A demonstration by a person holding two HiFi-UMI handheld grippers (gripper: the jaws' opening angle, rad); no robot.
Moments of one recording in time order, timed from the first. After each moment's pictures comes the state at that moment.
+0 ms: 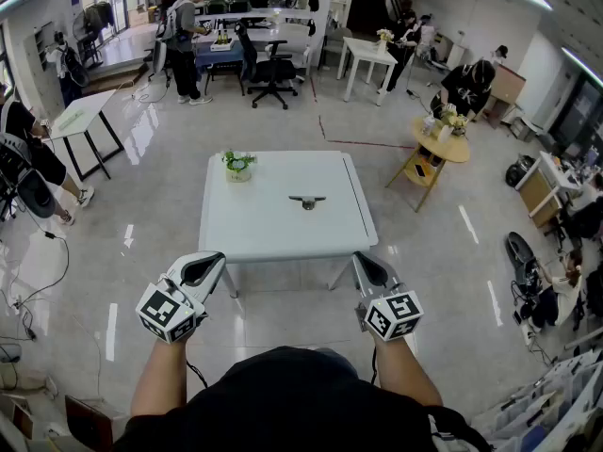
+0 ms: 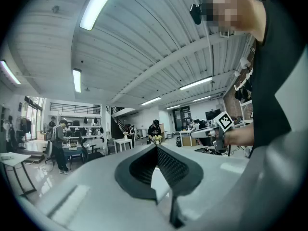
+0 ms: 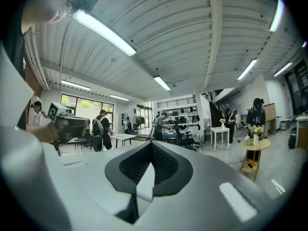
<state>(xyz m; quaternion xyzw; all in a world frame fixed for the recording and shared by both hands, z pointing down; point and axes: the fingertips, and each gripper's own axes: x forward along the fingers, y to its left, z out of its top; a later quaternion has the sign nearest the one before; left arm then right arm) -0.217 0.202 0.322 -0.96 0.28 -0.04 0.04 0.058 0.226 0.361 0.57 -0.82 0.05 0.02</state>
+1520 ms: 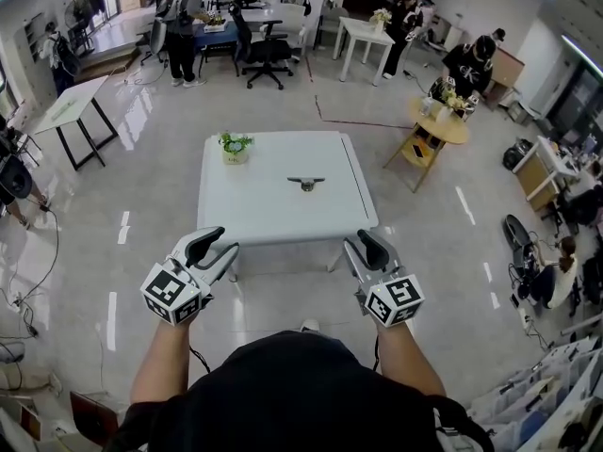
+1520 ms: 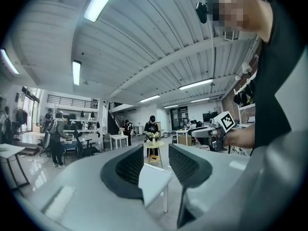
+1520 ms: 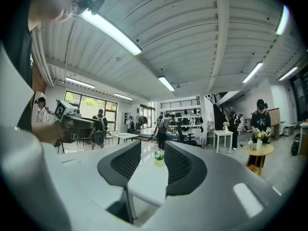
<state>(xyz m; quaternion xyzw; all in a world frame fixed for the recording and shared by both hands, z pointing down) -0.213 0.179 0.335 -0.96 0.26 -0.04 0.01 0.031 0.214 0.361 0.55 -0.83 0.02 0.03</state>
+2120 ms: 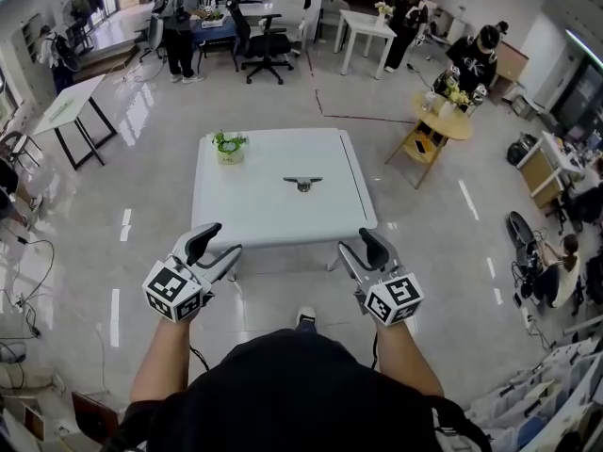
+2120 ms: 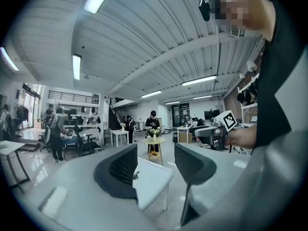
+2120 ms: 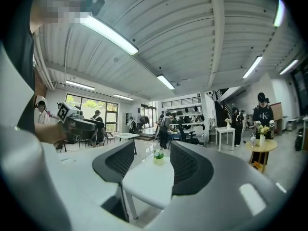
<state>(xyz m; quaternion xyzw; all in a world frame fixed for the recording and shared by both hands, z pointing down) -0.179 0.142 0.356 -0.96 0.26 -0.07 0.00 0.063 0.184 0.381 0.55 -0.84 0.04 0.02</state>
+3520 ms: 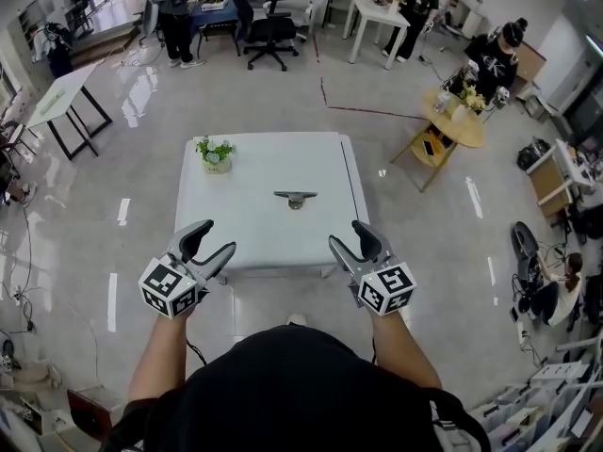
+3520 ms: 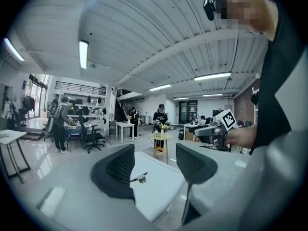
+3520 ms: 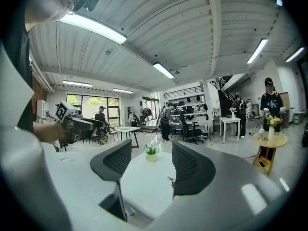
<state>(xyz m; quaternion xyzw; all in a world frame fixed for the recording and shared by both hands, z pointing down) -0.111 -0.005 0.389 -0.95 0.30 -0.09 -0.05 0.134 0.017 0.413 0.51 -0.85 0.09 0.06</state>
